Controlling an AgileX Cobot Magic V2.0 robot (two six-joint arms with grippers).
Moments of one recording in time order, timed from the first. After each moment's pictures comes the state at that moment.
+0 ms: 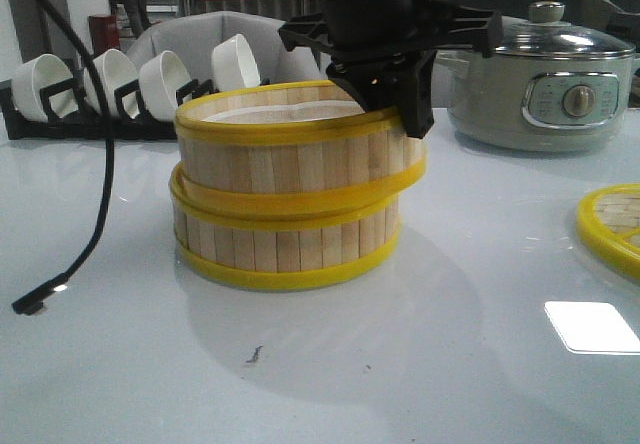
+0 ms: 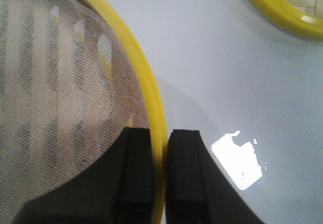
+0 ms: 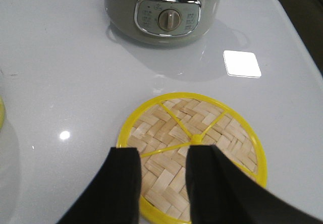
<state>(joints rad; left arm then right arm) -0.80 2.05 -1.87 -0.05 0.93 -0.07 0.21 0.88 -0.65 -0.75 0.43 0.79</state>
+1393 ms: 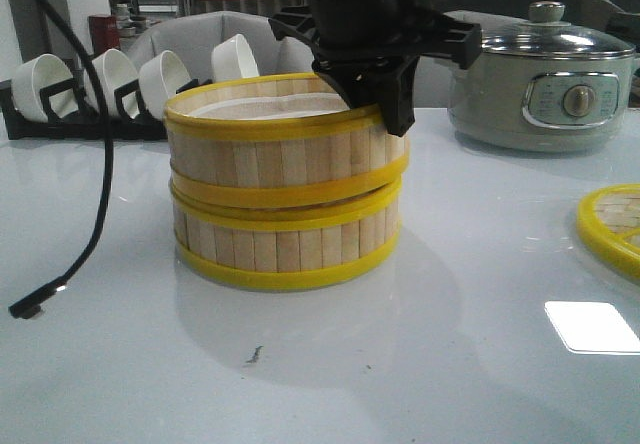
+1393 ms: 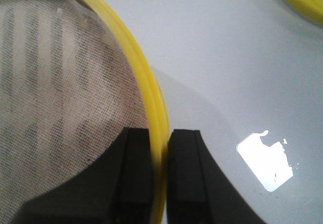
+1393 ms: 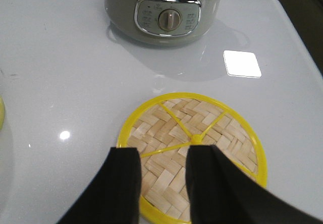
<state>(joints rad) -0.80 2.05 -1.87 0.03 0.93 -0.07 0.21 0.88 -0.65 -0.75 0.43 0.79</state>
